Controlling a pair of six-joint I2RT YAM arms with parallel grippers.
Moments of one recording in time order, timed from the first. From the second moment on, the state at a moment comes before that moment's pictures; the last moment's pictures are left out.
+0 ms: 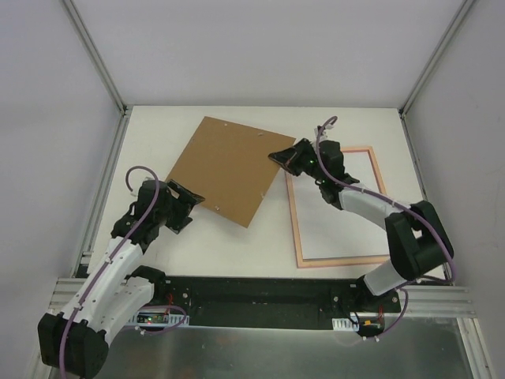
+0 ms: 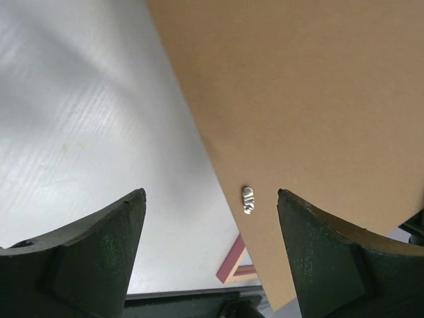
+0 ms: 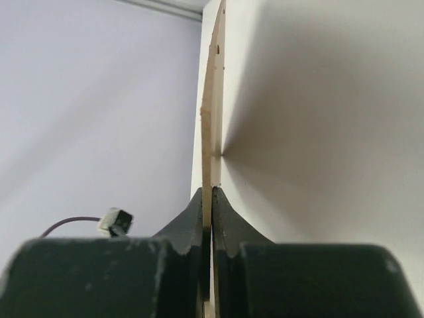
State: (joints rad) left arm -0.28 0.75 0.60 -0.60 0.04 -1.20; right arm 0.49 1.59 0.88 0.47 -0.30 1.16
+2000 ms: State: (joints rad) left arm -0.21 1.15 0.60 0.46 0.63 -1.35; right arm 0.49 0.73 0.48 -0.15 -0.09 0.90
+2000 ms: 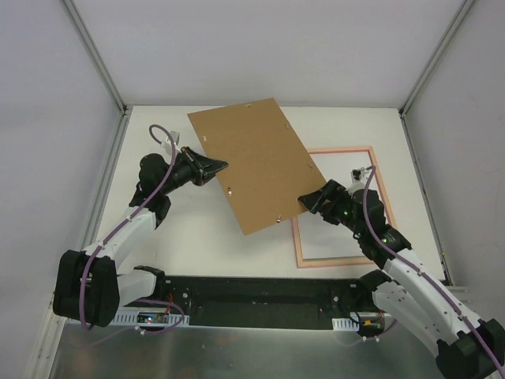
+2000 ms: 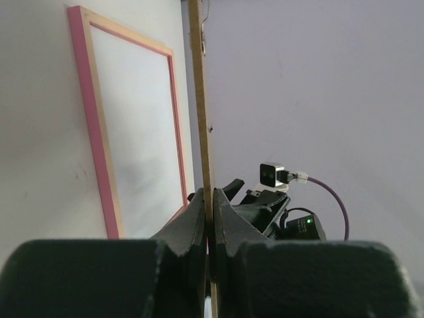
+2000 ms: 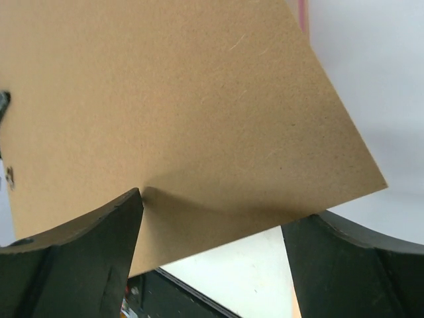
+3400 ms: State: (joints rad) left arm -0.22 1.19 0.59 0.47 0.70 -1.23; right arm 1.01 0.87 0.63 -0.47 0.13 0.67
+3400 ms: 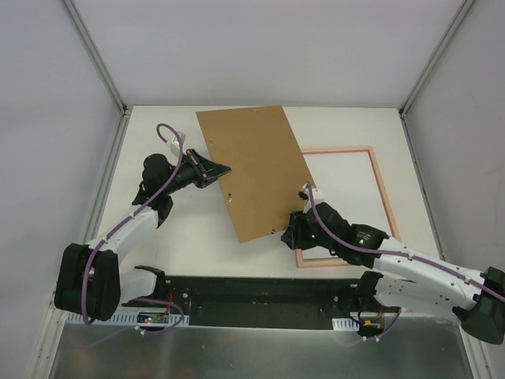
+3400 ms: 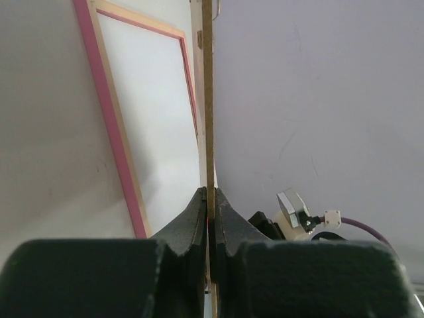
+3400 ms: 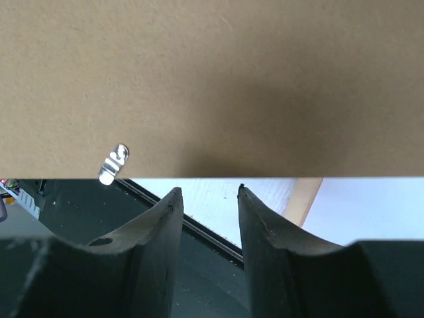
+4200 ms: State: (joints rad) left arm -0.25 1.19 0.57 0.51 0.57 -1.21; right arm 1.14 1.06 0.76 -0.42 0.30 0.78
